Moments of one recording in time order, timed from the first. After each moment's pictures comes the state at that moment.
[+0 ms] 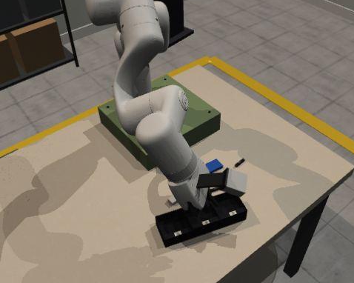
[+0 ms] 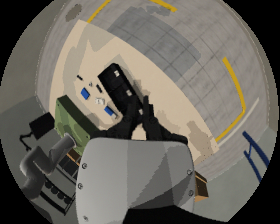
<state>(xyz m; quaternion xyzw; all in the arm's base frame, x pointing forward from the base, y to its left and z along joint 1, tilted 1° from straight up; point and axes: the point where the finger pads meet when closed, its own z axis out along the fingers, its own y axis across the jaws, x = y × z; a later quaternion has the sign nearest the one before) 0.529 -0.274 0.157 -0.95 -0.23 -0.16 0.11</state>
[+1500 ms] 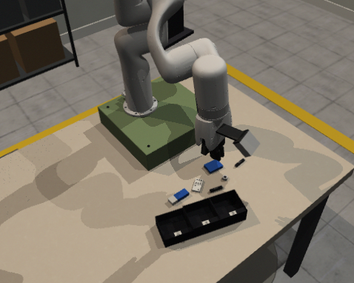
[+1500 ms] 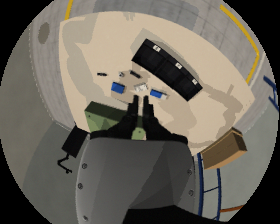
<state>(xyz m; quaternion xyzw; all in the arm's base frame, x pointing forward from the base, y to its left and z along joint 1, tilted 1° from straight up) 0.442 -0.128 0.155 -1.00 -0.02 -0.02 0.05</state>
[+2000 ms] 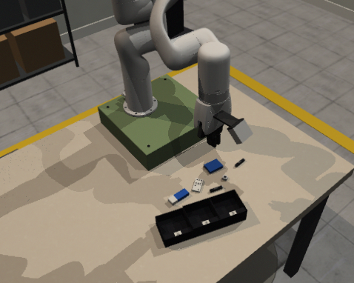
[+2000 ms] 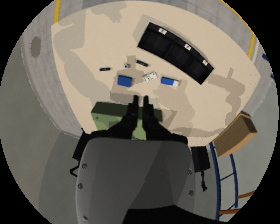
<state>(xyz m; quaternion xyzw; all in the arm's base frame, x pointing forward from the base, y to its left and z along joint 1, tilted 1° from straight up) 0.400 -0.088 0.149 -1.00 0.05 0.00 0.01</state>
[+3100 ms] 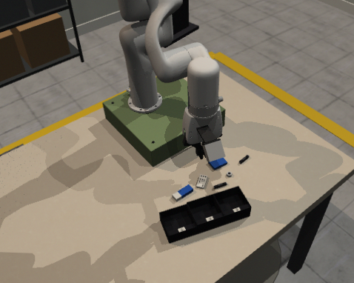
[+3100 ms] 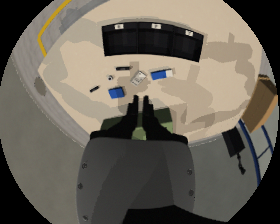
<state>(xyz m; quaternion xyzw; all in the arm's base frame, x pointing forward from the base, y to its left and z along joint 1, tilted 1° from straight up) 0.380 -0.130 0.108 -0.97 0.25 0.00 0.00</state>
